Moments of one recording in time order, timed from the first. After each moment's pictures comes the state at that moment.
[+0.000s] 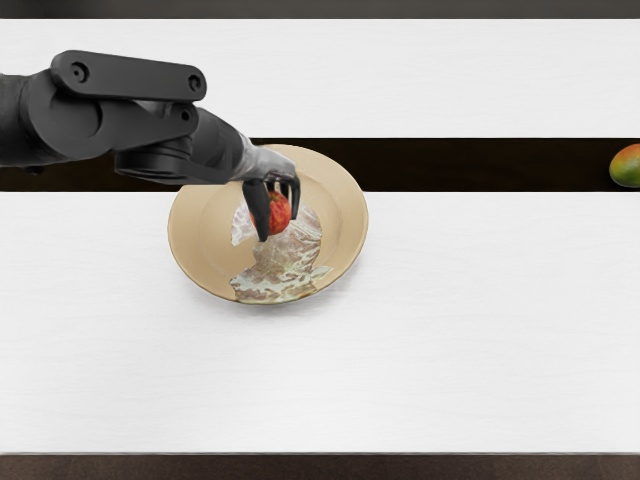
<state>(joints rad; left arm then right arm) -1.83 0.21 0.58 -1.21 0.35 -0.23 0.33 -0.06 0.00 0.01 0.25 0.05 -0.12 0.11</state>
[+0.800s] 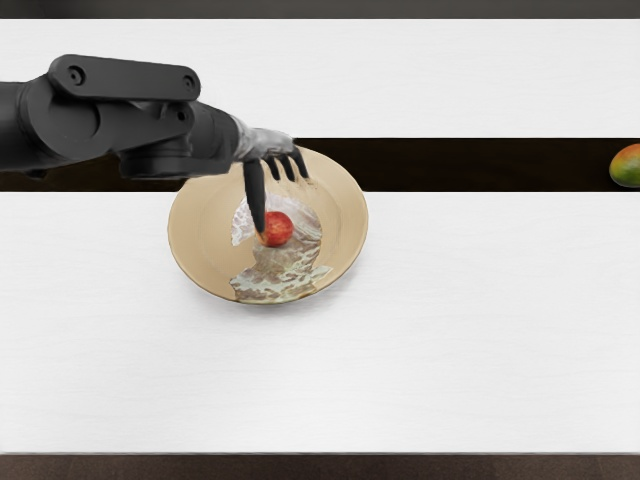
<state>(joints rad) -1.78 0.23 0.55 -1.18 0.35 -0.10 0.33 -0.06 0.00 0.01 0.25 0.05 -0.12 0.11</state>
